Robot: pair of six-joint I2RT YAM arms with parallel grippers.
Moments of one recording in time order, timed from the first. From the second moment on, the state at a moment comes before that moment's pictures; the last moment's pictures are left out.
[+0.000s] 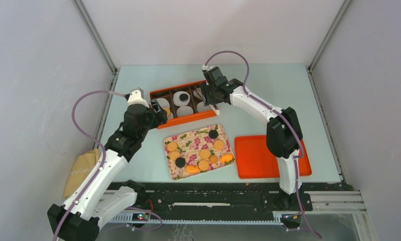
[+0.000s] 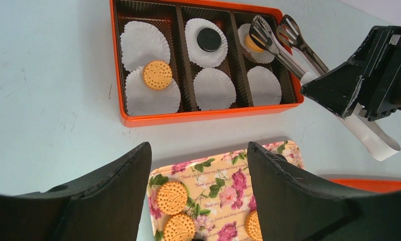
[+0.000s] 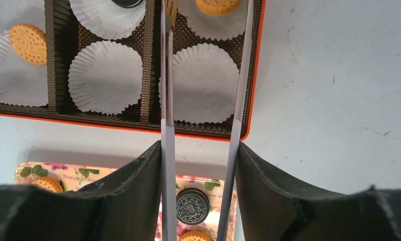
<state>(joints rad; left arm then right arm) -0.39 0.88 0.81 -0.38 -0.28 -0.52 0.64 2.05 1.82 -0.61 0.13 0.29</state>
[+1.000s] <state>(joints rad) -0.39 0.84 0.81 -0.36 -0.19 -0.54 1.09 1.21 1.09 -0.74 0.28 0.56</state>
